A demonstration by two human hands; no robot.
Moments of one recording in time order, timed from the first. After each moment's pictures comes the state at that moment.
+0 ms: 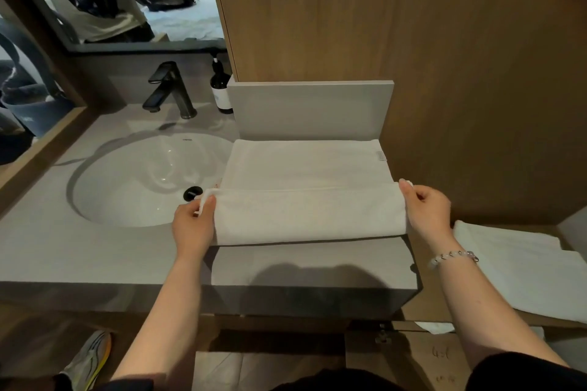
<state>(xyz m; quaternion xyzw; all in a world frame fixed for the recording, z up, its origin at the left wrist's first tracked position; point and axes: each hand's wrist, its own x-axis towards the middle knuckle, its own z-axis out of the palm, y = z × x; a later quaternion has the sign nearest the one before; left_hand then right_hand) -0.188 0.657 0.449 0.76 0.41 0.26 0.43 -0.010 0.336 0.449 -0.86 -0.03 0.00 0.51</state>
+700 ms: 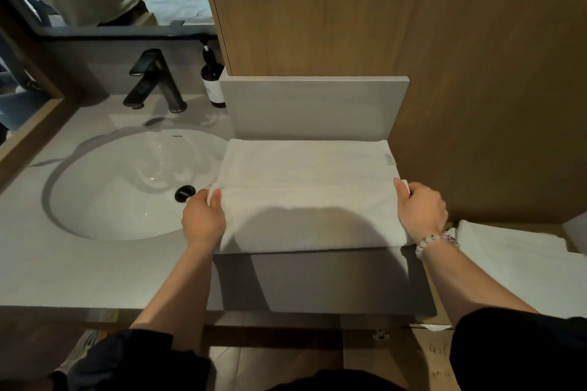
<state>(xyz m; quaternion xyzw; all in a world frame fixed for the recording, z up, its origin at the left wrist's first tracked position) -0.128 0.678 0.425 0.82 0.45 0.18 0.30 0.040 0.369 0.424 -0.97 0.01 -0.02 0.24</state>
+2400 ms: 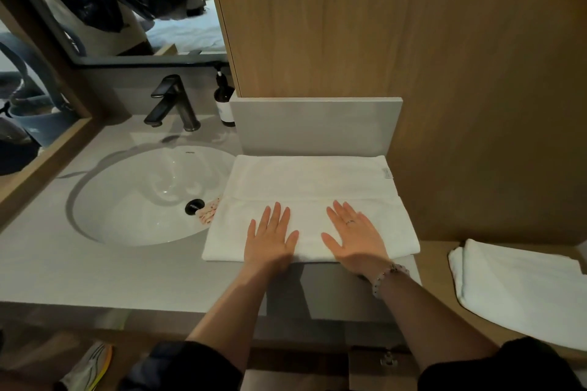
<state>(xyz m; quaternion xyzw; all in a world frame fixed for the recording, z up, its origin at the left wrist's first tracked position) -0.116 0.587 0.416 0.97 0.21 -0.10 0.12 -0.027 0.423 0.412 -0.93 -0.35 0.09 0.07</state>
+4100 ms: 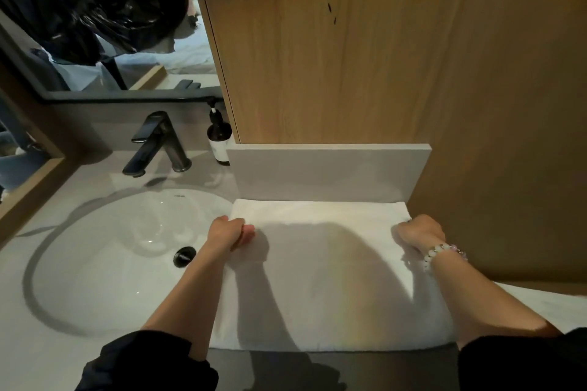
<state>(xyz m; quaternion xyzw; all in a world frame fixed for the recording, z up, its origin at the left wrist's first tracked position) -0.009 0.735 0.447 0.61 0.50 0.07 0.61 0.127 0.437 0.460 -0.92 0.14 0.21 0.30</state>
